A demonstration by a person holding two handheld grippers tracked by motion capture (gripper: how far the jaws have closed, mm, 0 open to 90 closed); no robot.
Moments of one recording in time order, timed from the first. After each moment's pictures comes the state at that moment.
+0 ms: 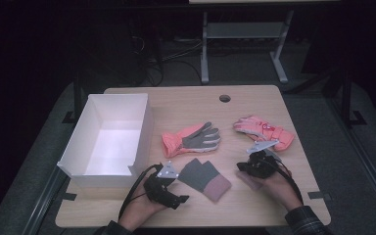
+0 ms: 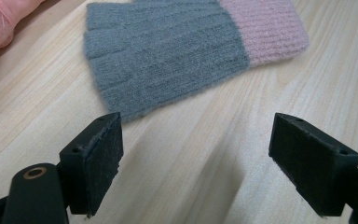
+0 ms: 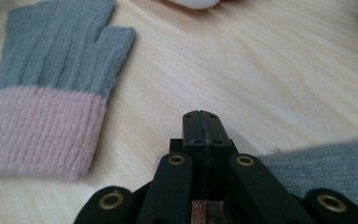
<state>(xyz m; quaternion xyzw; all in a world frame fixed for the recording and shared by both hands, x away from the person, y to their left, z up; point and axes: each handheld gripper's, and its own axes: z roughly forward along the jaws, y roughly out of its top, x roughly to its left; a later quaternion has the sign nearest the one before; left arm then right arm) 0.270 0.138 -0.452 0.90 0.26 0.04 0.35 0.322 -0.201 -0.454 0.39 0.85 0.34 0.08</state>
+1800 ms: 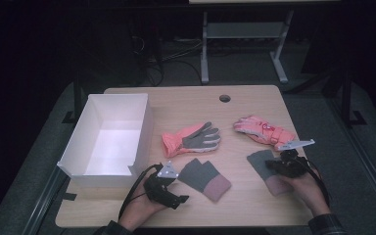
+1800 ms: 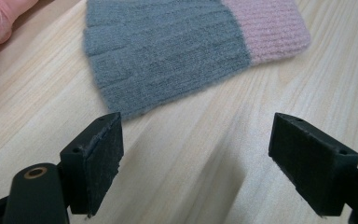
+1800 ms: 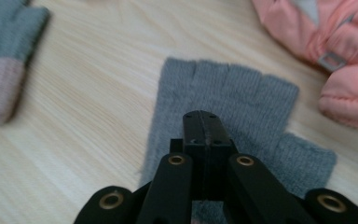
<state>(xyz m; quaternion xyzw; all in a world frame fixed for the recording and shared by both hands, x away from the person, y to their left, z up) 0.271 0.138 -0.454 0.90 0.27 0.04 0.35 0.316 -0.278 -0.452 0.47 0.82 0.32 0.10</state>
